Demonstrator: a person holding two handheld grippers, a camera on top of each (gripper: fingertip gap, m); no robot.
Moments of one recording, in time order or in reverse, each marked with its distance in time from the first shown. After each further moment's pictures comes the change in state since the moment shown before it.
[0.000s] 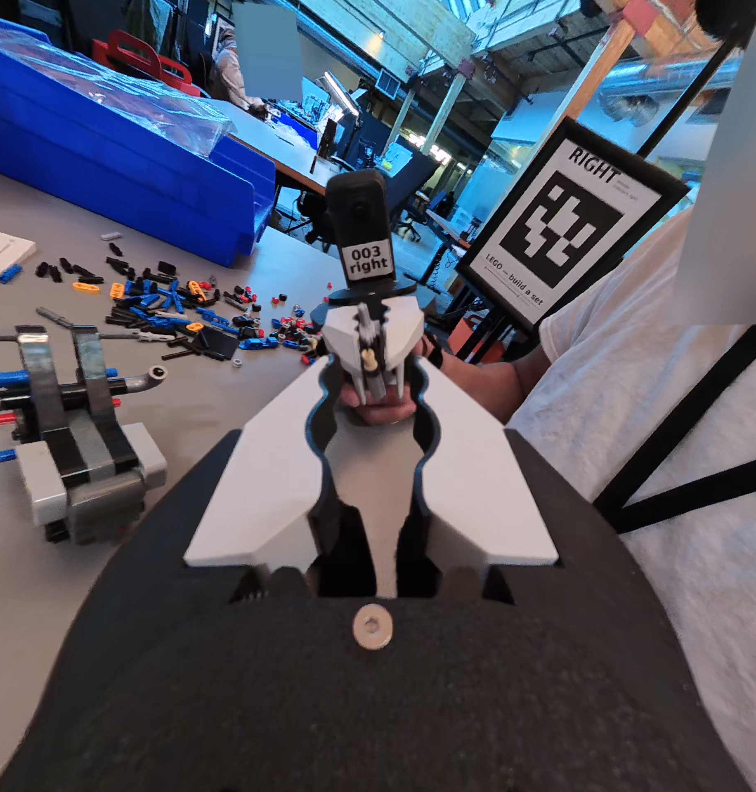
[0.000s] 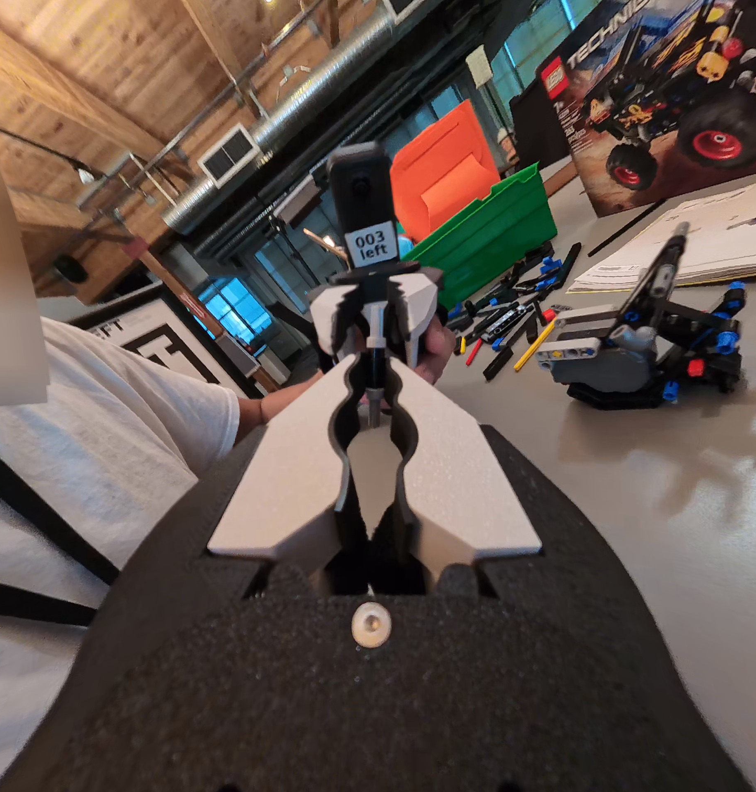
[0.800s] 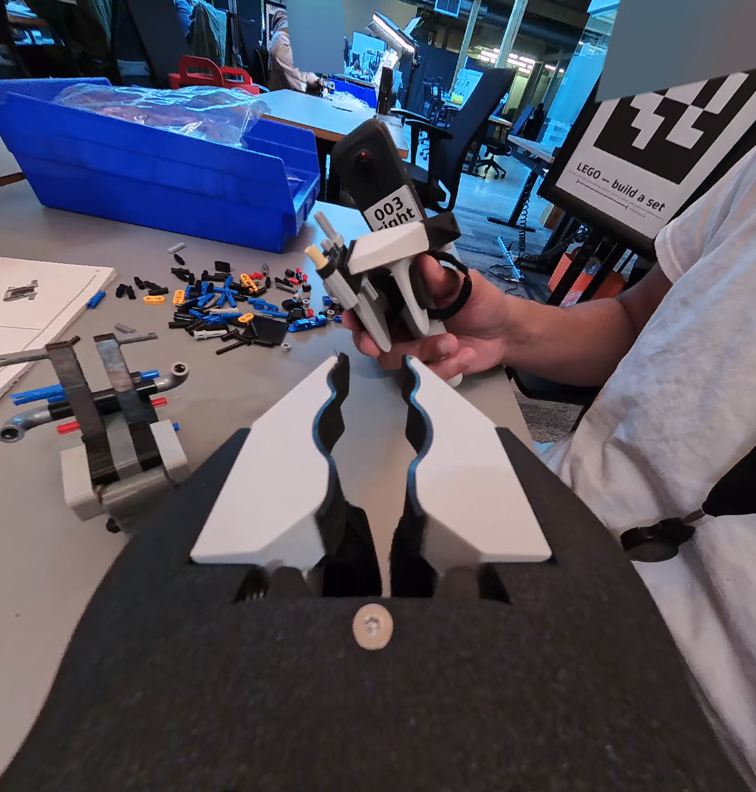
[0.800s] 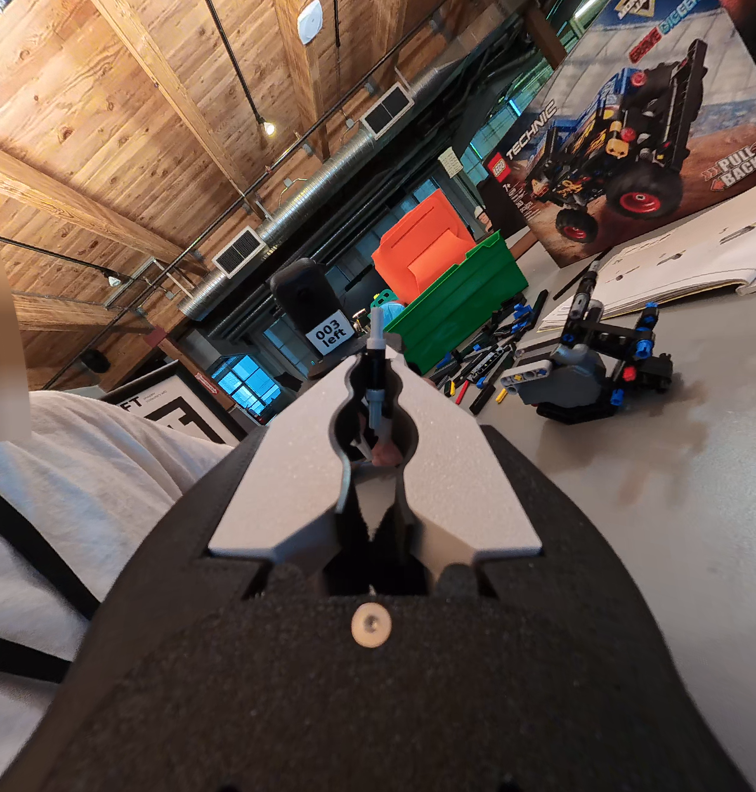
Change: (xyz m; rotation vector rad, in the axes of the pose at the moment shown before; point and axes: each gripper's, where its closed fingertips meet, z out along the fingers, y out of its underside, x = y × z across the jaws) left arm -0.010 0.026 0.013 -0.092 -0.178 0.262; right arm 0.012 -0.023 -0.019 0.181 0.024 0.087
